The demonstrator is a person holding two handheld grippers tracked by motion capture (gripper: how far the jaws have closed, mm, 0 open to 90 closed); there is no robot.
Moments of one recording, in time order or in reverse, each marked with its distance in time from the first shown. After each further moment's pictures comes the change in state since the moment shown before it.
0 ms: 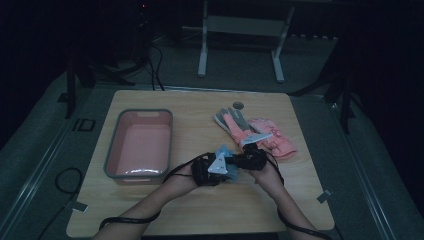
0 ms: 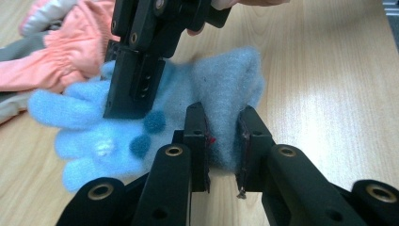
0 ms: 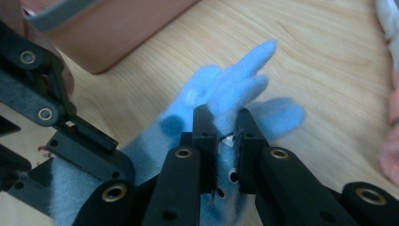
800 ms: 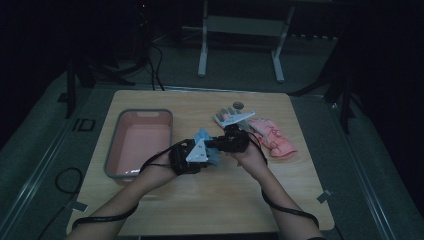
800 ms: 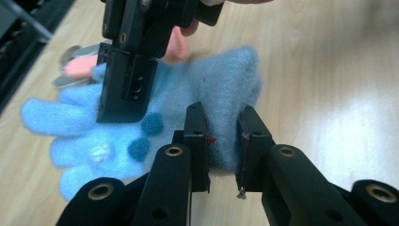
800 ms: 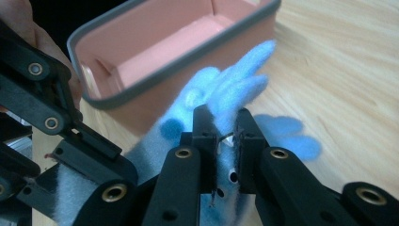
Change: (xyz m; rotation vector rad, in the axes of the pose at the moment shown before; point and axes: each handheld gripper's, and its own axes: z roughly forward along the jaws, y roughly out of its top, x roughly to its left) left arm 0.018 -0.003 -0.073 0.029 0.137 0.014; right arm 0.030 0.078 0.014 -0.047 0.088 -0.103
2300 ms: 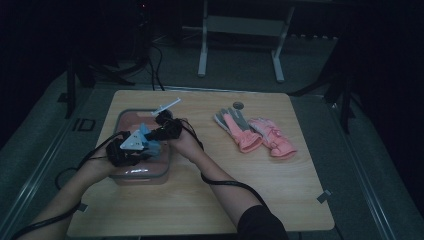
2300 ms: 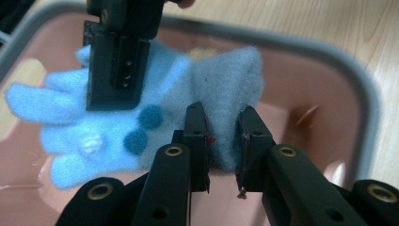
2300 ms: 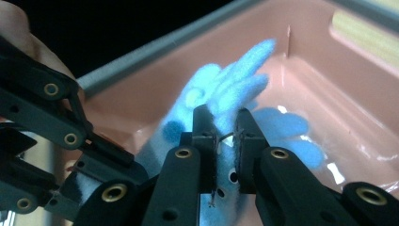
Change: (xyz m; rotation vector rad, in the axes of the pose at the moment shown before) left arm 0.061 -0.140 -0.067 0.165 0.056 -0.147; right arm 0.039 0.089 0.174 0.101 0.128 -0.023
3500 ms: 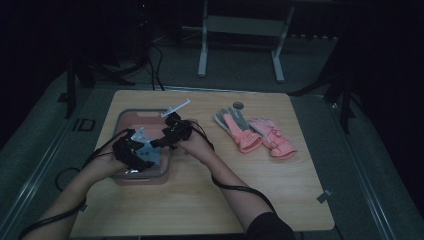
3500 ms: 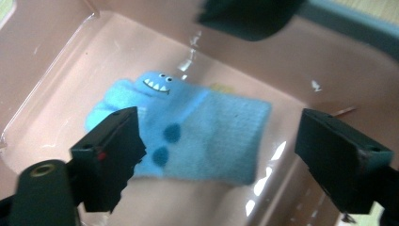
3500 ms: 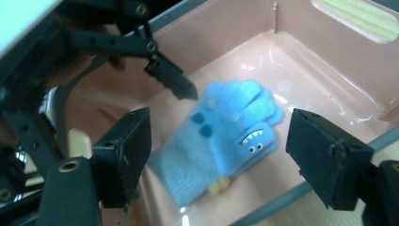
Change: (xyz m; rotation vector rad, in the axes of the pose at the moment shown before) left arm 0.008 0.006 0.019 0.115 -0.030 -0.189; right arm -0.002 -0.017 -0.029 0.021 -0.008 0.007
